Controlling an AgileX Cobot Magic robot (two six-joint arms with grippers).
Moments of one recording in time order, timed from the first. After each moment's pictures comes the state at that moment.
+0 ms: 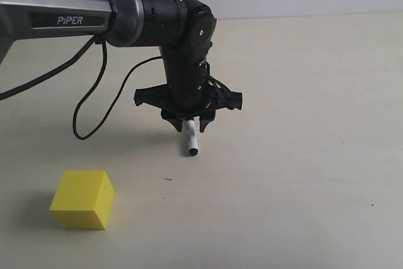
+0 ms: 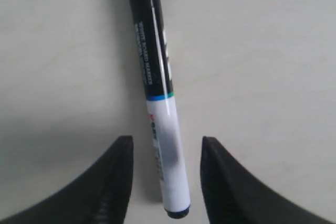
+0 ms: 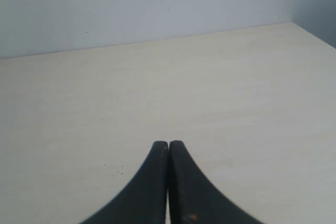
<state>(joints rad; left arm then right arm) -0.78 2.23 -1.67 0.06 0.99 -0.69 0.09 0.01 -0.01 -0.08 0.35 0.17</state>
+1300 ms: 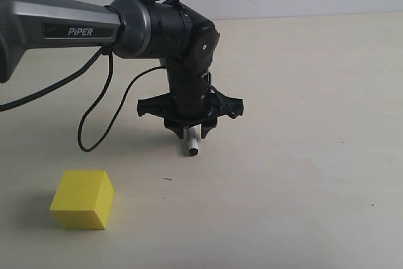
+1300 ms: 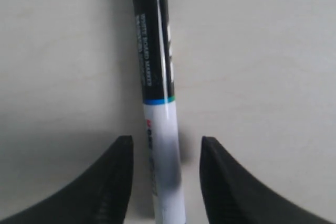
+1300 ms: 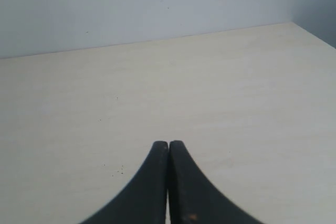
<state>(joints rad) -0.79 2.26 -1.65 0.08 0.94 -0.78 0.09 0.01 -0.01 -0.08 0.35 0.17</state>
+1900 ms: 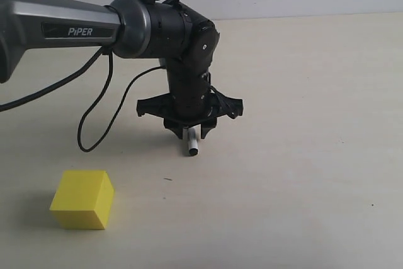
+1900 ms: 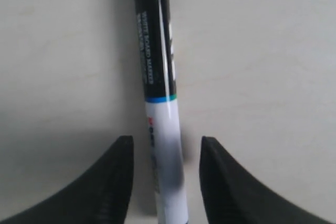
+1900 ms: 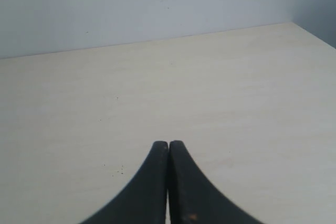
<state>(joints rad) -0.79 2.26 -1.65 0.08 0.95 -0.78 0.09 0.01 -0.01 -0.08 0.35 0.17</state>
